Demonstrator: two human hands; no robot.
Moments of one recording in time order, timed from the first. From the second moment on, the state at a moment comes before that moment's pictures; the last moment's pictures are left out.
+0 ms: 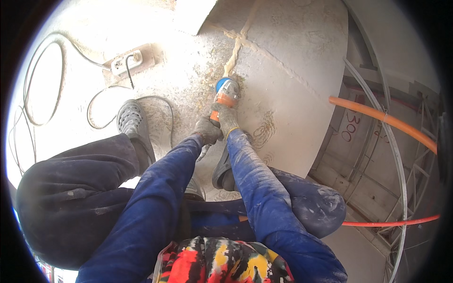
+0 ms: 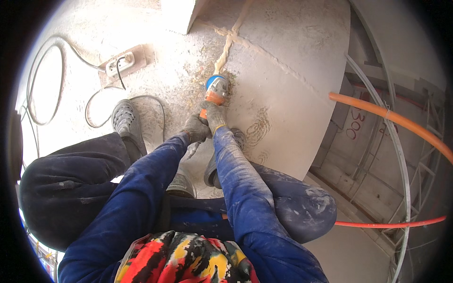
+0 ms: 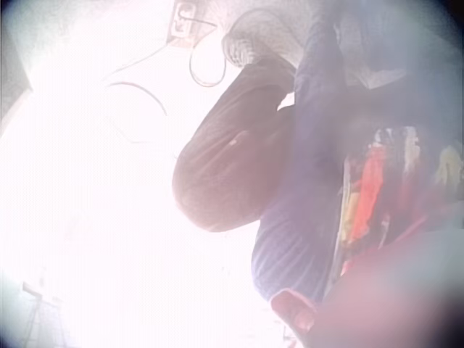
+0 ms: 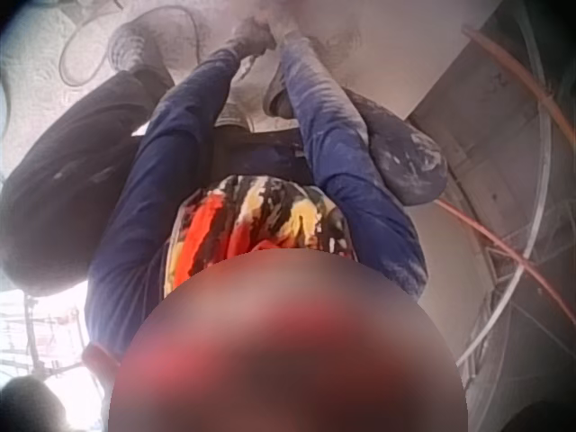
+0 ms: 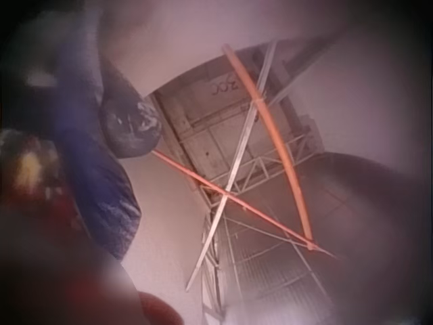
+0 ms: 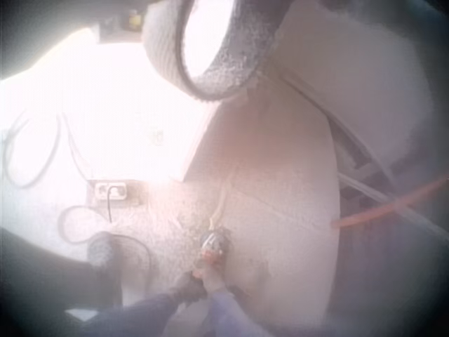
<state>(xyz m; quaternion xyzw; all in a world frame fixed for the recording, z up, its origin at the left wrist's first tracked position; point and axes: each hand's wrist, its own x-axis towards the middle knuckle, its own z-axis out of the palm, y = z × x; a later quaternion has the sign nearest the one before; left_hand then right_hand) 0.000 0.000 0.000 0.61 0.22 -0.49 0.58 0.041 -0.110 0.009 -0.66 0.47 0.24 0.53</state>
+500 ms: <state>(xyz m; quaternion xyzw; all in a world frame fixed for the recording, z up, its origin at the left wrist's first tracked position) 0.015 -0.015 0.029 0.64 0.20 -0.49 0.57 0.042 -0.138 0.011 -0.69 0.49 0.16 0.51</state>
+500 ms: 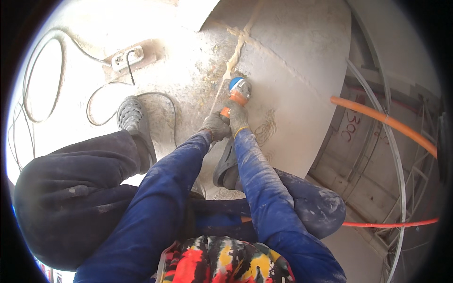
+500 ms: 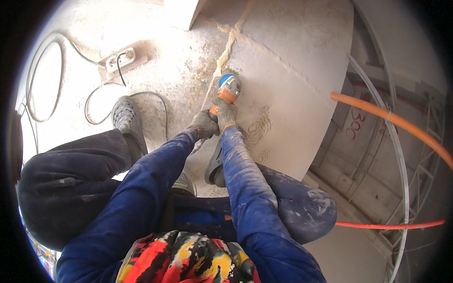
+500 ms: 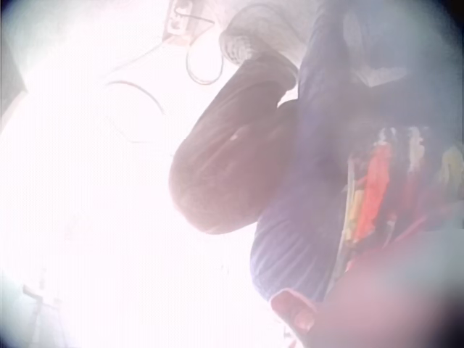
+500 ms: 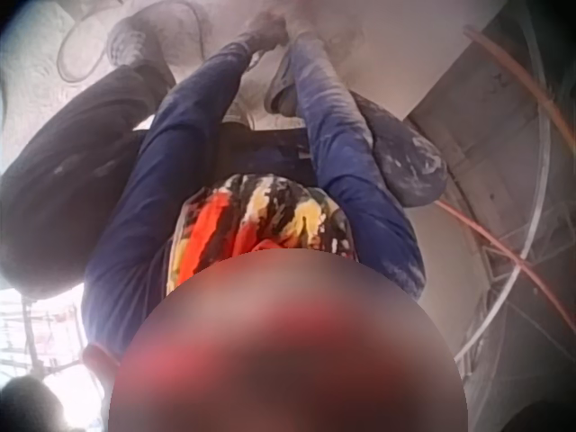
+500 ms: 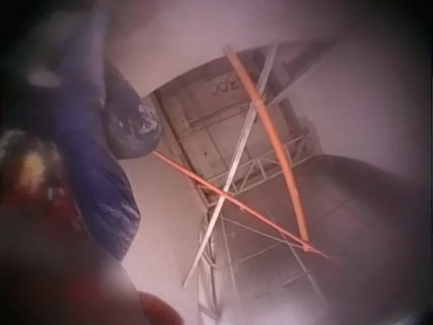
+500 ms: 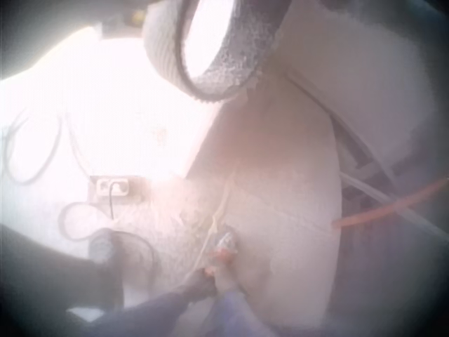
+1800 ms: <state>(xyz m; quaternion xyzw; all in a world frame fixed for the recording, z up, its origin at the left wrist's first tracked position) 0.015 -0.002 0.009 0.59 0.22 -0.51 0.59 0.047 -0.115 0.006 -0.69 0.45 0.19 0.53</state>
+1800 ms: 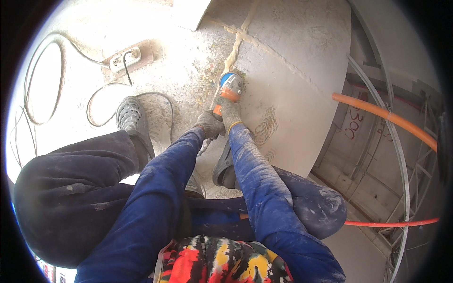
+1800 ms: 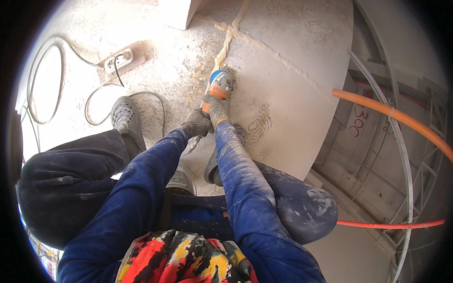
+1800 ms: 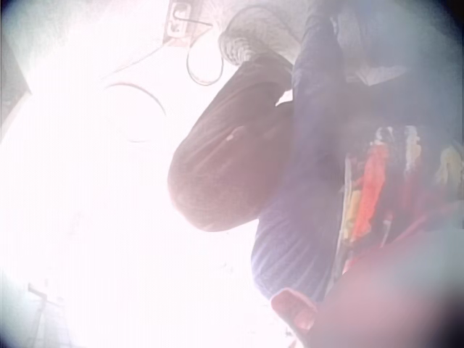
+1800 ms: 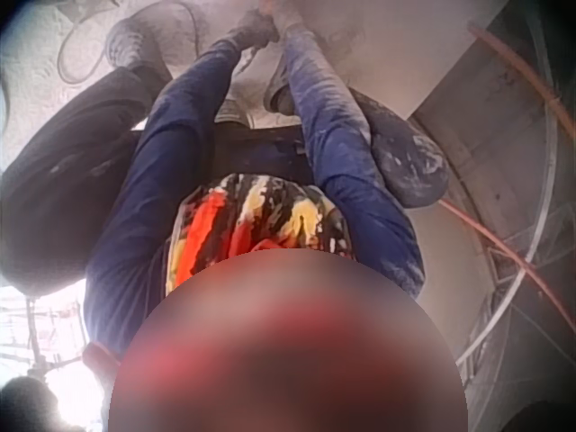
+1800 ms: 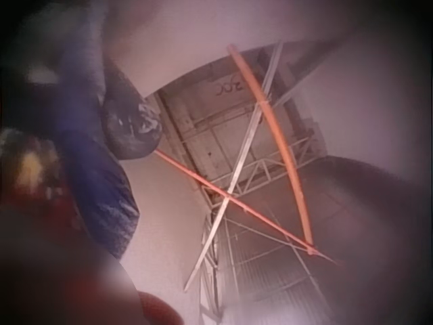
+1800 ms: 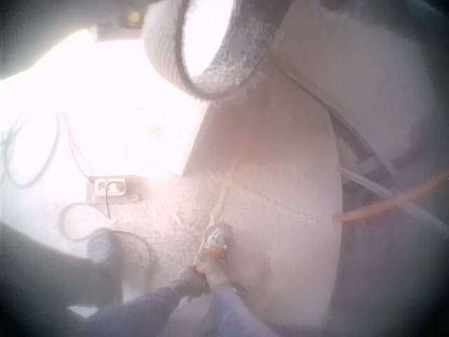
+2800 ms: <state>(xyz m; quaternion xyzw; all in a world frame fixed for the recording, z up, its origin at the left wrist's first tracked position) 0.071 -0.032 0.182 0.66 0.03 -0.37 0.65 0.118 -0.212 0.244 -0.67 0.24 0.34 0.61</state>
